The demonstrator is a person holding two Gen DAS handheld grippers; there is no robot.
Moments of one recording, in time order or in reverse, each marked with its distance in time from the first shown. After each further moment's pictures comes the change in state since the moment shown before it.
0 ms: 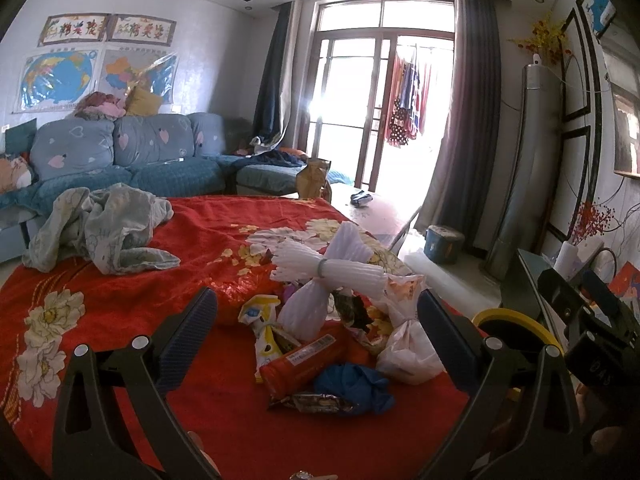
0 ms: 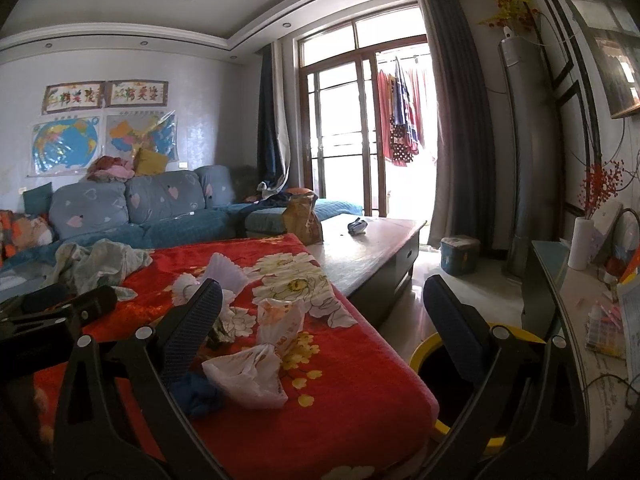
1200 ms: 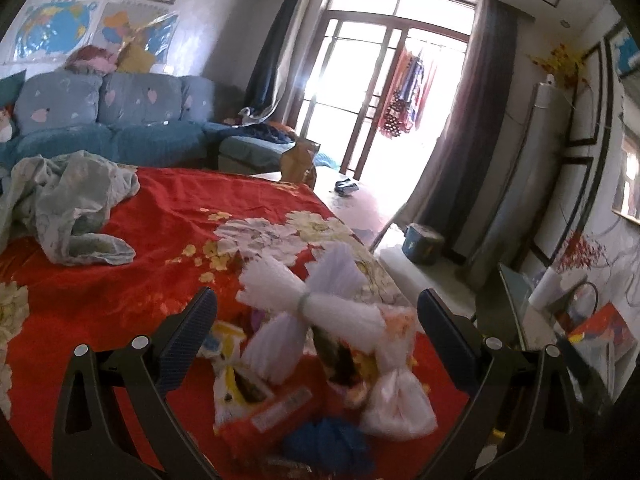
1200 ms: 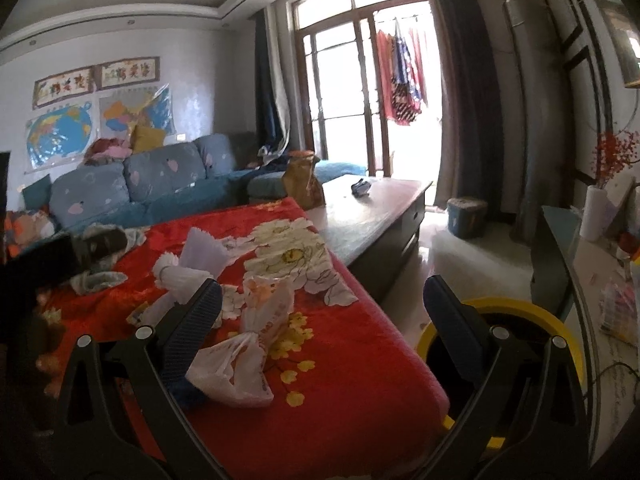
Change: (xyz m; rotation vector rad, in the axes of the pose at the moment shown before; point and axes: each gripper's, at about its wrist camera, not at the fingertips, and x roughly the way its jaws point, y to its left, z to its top) left arm 0.086 0.015 0.040 -0.142 0.091 -0.083; right arm 0.049 -0.010 -0.001 0.032 0.164 0.032
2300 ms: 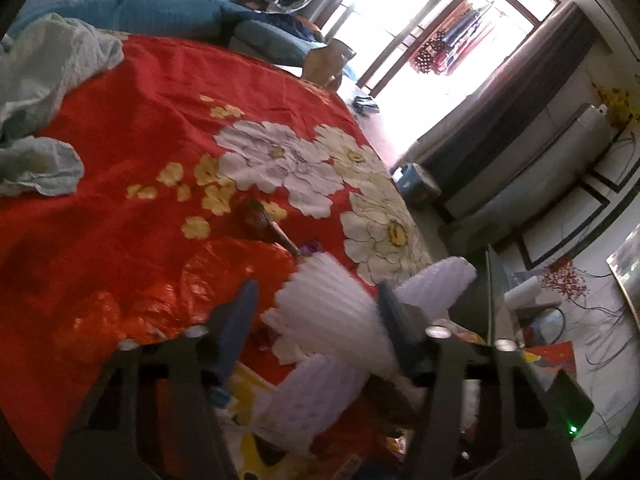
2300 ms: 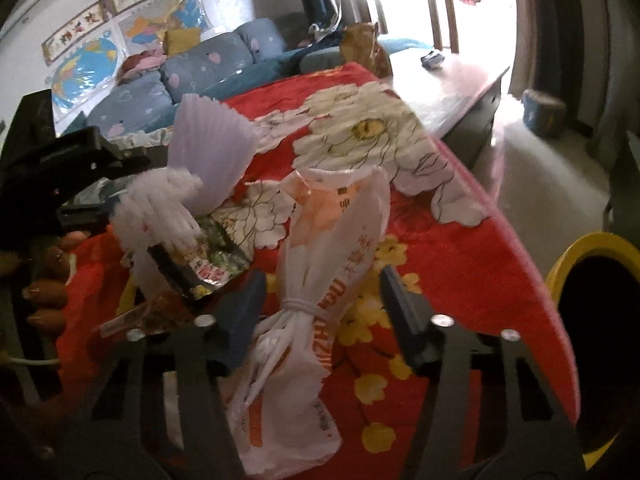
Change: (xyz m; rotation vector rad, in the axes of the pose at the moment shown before) left arm 0.128 0.070 0.012 -0.267 0.383 -0.109; right arm 0.134 0.030 -0.032 0.028 0.483 0.255
